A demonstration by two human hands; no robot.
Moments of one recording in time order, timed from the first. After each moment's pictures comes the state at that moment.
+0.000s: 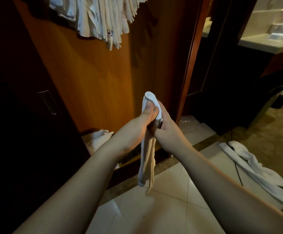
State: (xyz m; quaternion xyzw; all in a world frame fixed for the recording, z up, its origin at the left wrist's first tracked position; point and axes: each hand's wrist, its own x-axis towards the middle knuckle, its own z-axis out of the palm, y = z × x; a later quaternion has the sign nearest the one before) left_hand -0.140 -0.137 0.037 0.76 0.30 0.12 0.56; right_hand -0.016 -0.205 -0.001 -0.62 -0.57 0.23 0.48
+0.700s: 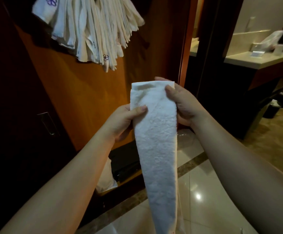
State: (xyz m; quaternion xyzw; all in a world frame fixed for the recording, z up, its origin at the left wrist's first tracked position) left_hand -0.133 -0.084 0.078 0.63 0.18 0.25 0.71; right_hand 0.064 -0.175 0.091 -0.40 -0.44 0.46 0.66
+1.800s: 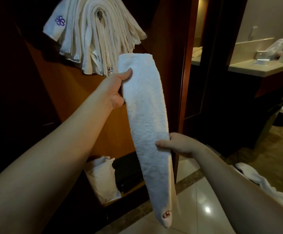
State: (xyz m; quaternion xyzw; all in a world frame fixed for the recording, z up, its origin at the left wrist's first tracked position) left_hand -0.102 -0.049 0.184 0.47 0.29 0.37 0.75; right_hand 0.079 -0.183 0.022 -0.62 -0.54 0.44 0.36
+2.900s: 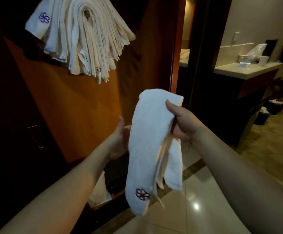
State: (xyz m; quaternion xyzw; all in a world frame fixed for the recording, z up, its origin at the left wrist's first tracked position) left_hand -0.101 -0.059 0.029 0.59 0.26 0.15 0.75; right_hand 0.086 -0.195 0.087 -0.42 -0.32 0.51 0.68
